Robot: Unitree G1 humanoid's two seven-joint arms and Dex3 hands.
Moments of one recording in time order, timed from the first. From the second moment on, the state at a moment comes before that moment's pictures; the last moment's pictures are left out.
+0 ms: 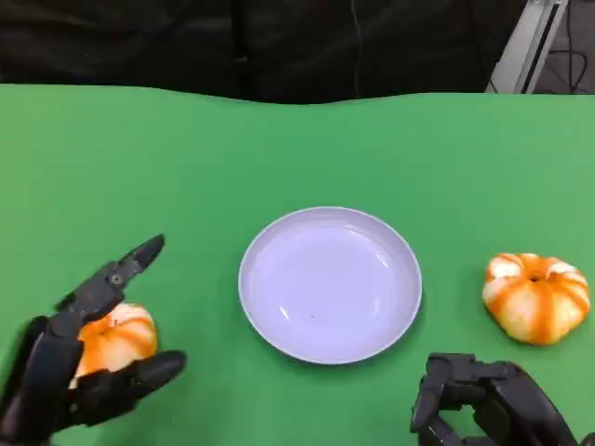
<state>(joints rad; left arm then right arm) 0.17 0.17 0.18 0.12 0.38 -0.67 0.02 0.03 -0.06 0.09 0.55 0.14 -0.77 0.55</state>
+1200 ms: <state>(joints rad) 0.12 0.38 -0.04 0.19 0.74 -0.19 0.19 0.04 -0.06 0.09 0.53 0.14 -0.77 0.54</state>
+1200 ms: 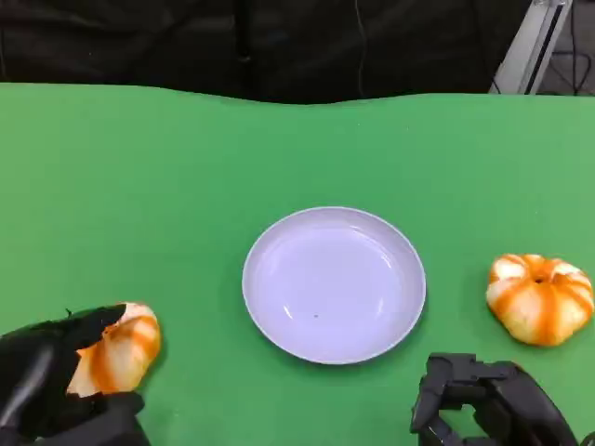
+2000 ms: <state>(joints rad) -0.11 0.45 -0.16 0.51 0.66 -0.21 0.18 0.04 -0.05 0.10 0.52 0.13 -0.75 0.54</state>
